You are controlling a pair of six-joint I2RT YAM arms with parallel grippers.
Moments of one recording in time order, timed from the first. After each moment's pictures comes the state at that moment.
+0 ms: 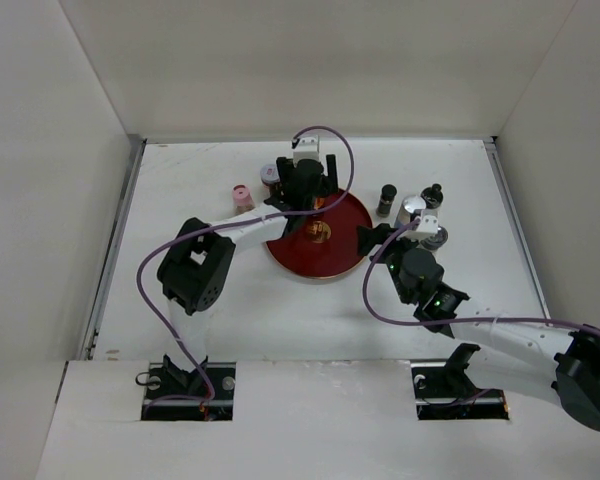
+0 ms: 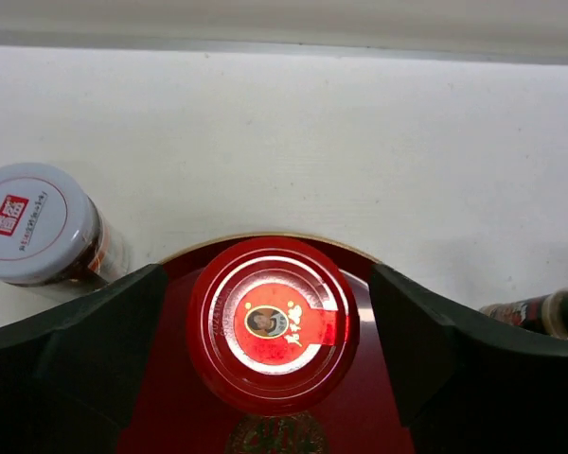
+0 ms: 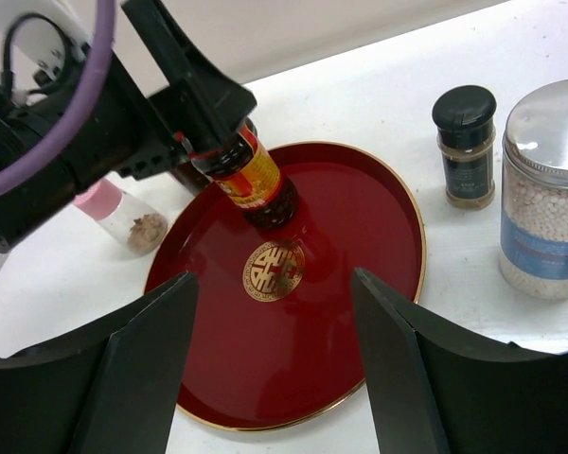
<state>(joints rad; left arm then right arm) -0.66 1.96 1.36 0.28 -0.48 -0.35 0.81 1.03 0.44 0.53 0.61 0.47</state>
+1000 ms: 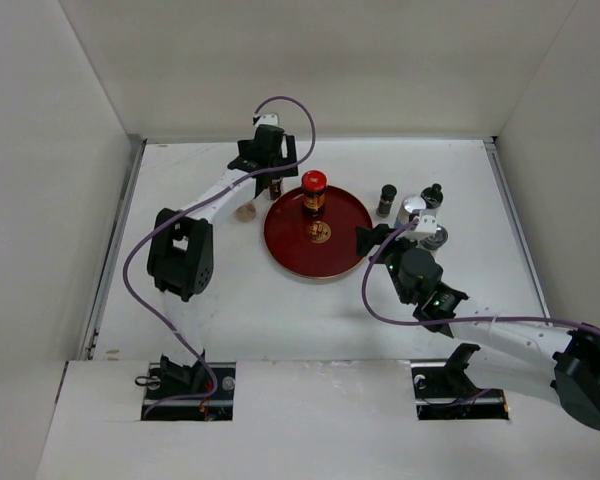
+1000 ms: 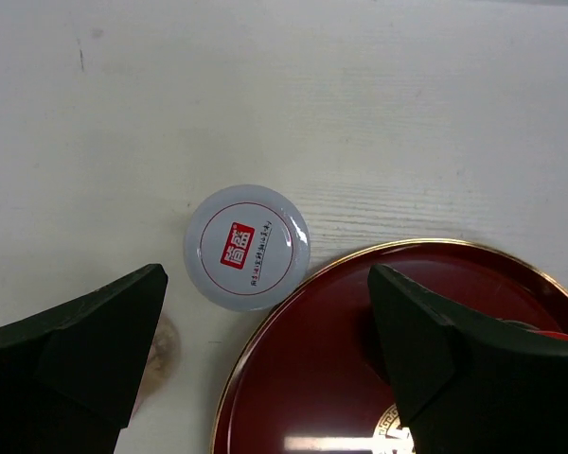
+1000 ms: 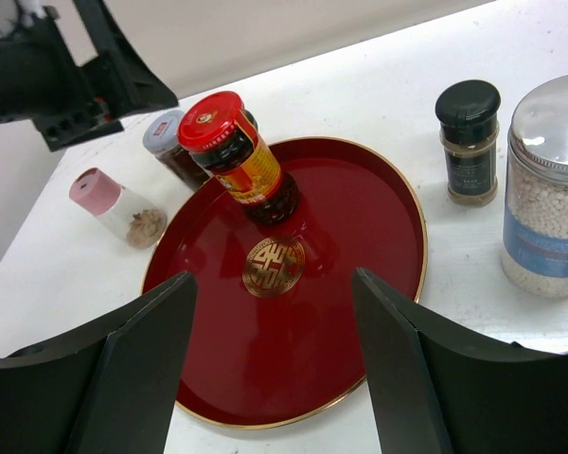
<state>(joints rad) -0.41 1.99 1.63 -0.24 -0.30 -0.34 0.81 1.04 0.44 0.53 0.60 0.47</state>
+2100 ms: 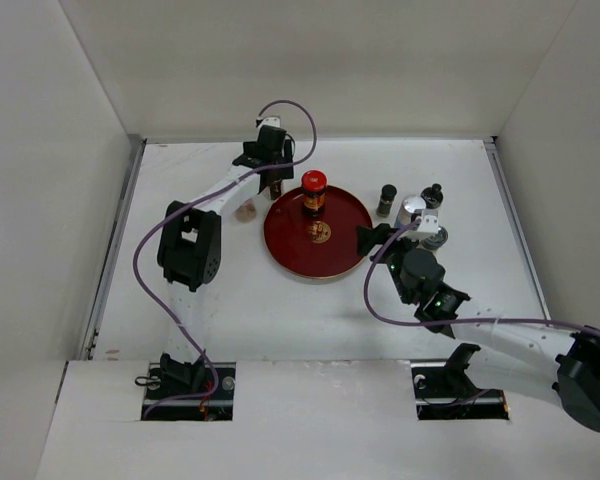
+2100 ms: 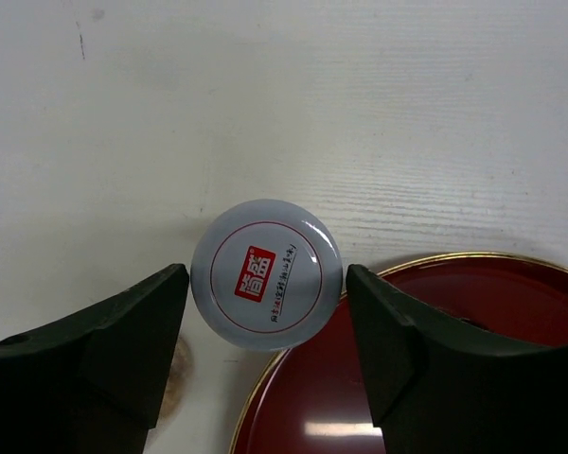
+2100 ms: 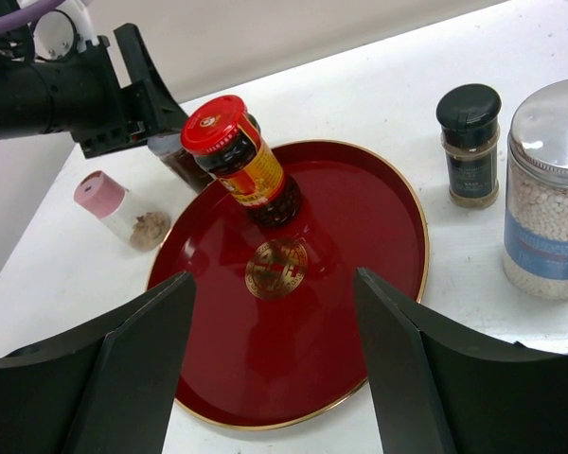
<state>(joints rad) -0.40 2.11 1.72 -0.30 -0.32 -0.30 0.80 1.02 0.44 0.53 0.60 0.47</state>
